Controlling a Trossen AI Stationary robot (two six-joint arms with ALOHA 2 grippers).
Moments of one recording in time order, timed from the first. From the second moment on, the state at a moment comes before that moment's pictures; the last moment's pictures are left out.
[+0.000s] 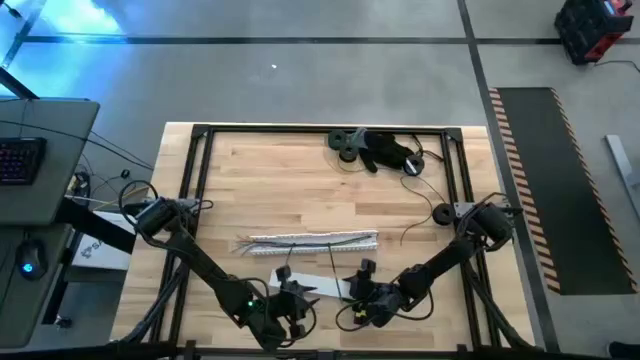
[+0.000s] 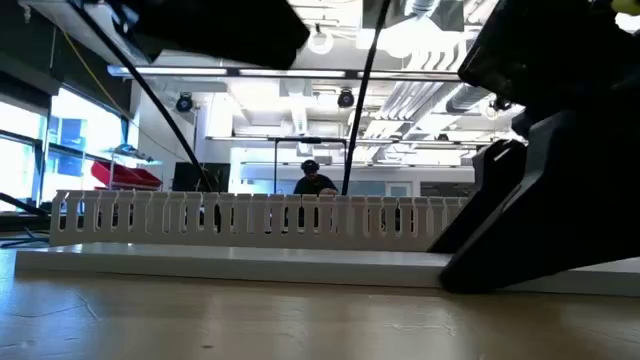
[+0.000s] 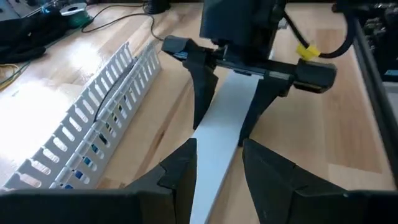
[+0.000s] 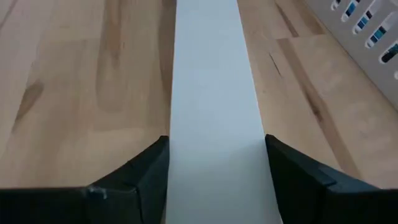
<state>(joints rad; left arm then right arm) -0.76 1.95 1.26 -0.11 -0.91 -0.62 0.68 2.03 0.95 0.11 0.57 0.62</state>
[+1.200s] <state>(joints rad) -0.86 1.49 1.10 -0.80 -0.95 -1.18 0.22 1.80 1.14 -0.09 0.12 0.08</state>
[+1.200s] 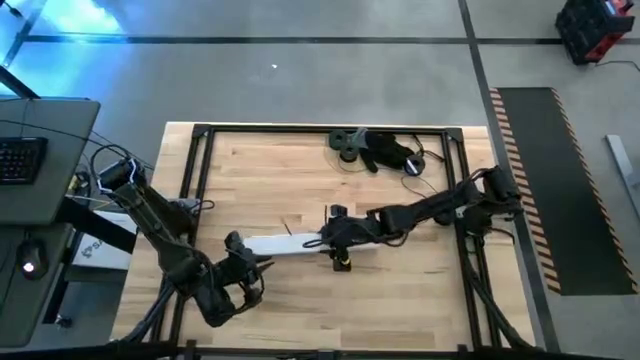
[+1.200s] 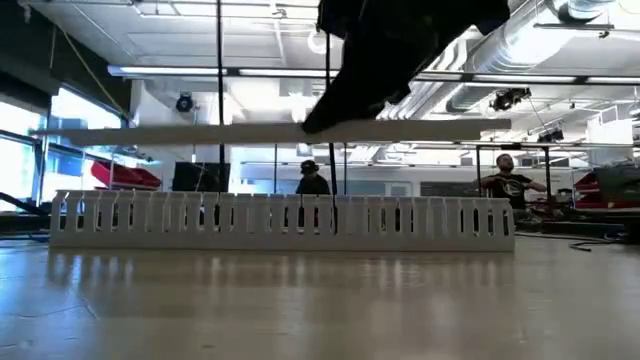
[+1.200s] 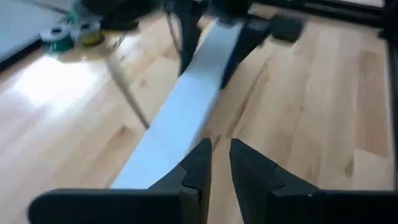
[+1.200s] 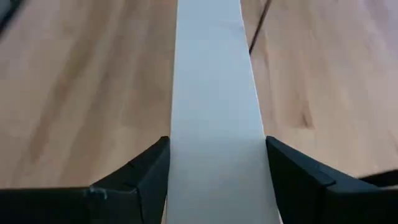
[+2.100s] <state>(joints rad) -0.87 1.33 0.70 -0.65 -0.97 -1.49 0.18 1.85 1.14 -0.12 0.14 0.13</state>
